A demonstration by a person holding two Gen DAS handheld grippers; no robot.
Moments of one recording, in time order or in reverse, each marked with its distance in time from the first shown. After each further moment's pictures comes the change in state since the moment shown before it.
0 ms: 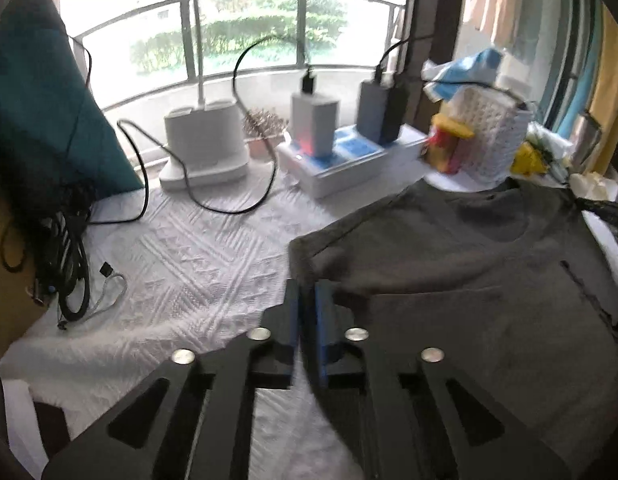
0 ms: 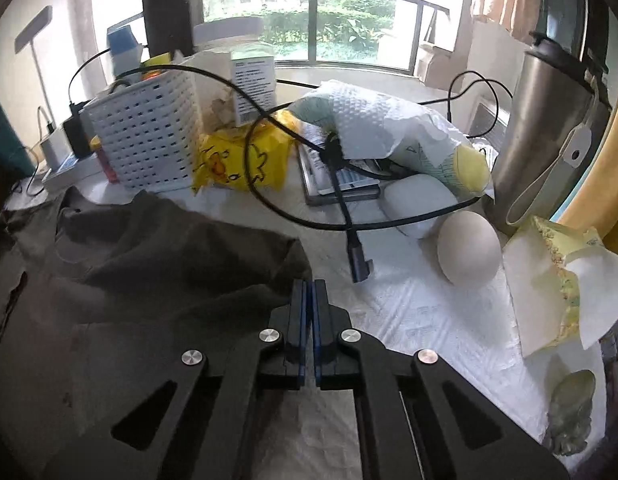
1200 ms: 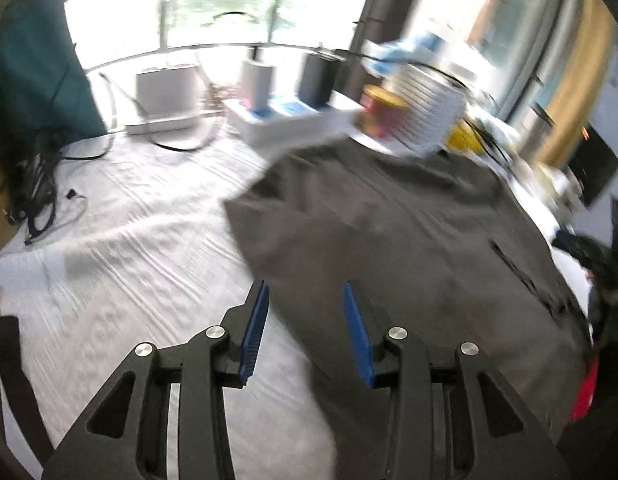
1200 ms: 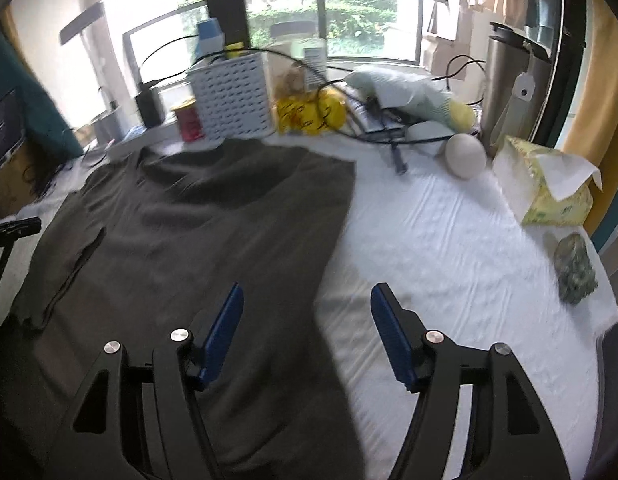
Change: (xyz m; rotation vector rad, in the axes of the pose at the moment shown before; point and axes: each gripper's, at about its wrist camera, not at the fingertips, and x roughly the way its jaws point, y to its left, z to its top) left arm -0.025 -0.012 -0.034 -0.088 0.080 -0.164; right arm -0.078 0.037 -0.073 0.060 0.000 0.053
